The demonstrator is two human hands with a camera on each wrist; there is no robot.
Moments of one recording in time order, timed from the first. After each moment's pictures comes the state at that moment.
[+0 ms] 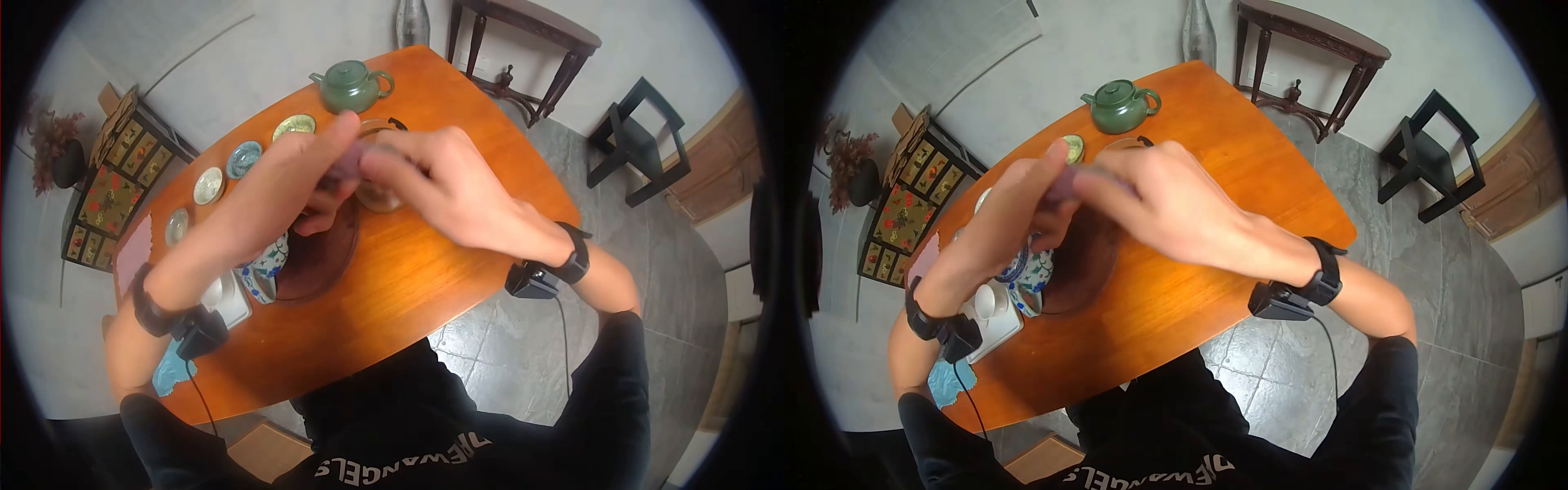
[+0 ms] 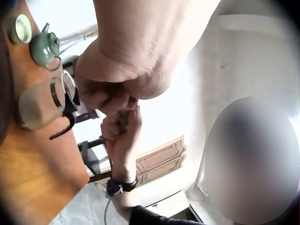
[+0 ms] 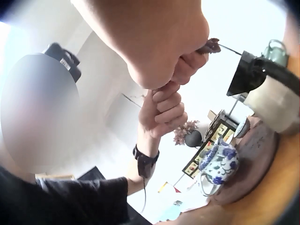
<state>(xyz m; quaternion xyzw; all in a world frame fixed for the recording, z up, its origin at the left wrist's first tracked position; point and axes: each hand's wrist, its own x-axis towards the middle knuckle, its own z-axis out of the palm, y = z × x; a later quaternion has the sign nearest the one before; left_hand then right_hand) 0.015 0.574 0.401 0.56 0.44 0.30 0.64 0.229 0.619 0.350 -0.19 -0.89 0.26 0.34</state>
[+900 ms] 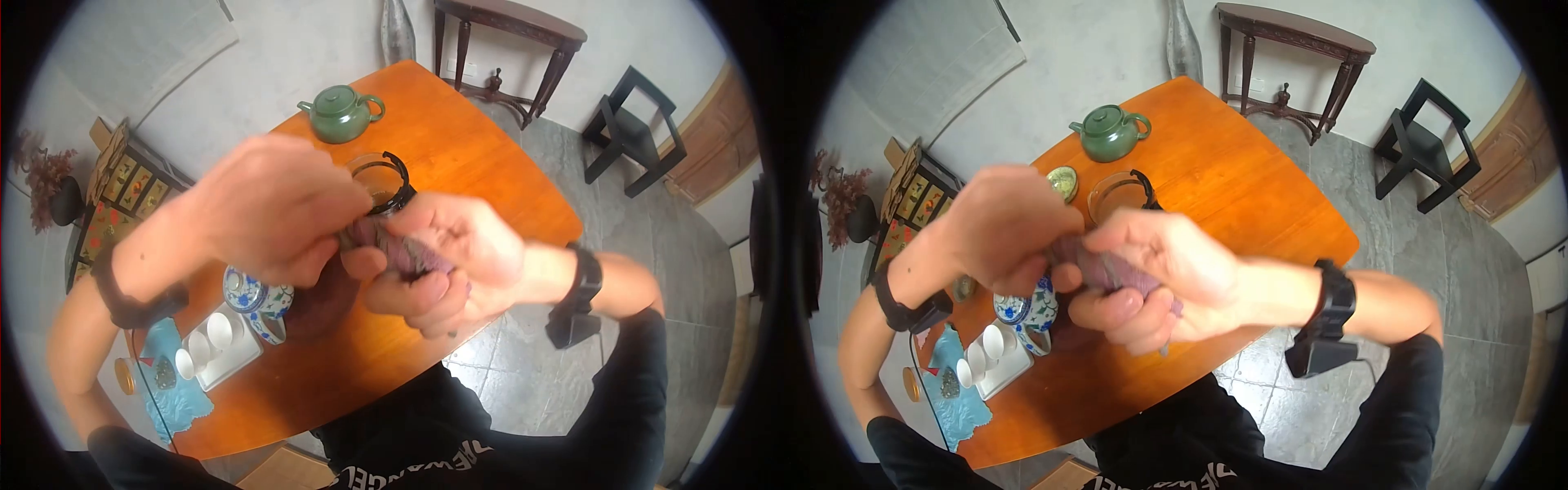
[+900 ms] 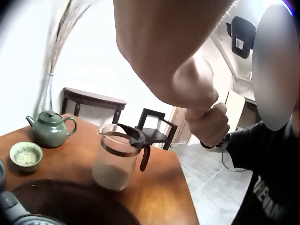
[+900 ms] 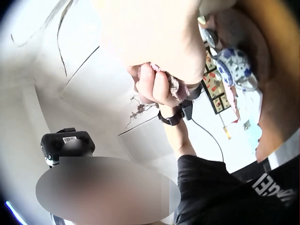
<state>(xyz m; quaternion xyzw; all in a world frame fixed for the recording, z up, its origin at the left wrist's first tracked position) -0.003 0.628 0.423 0.98 0.13 0.13 -0.05 0.229 0.609 0.350 0.05 -0.08 1.00 0.00</state>
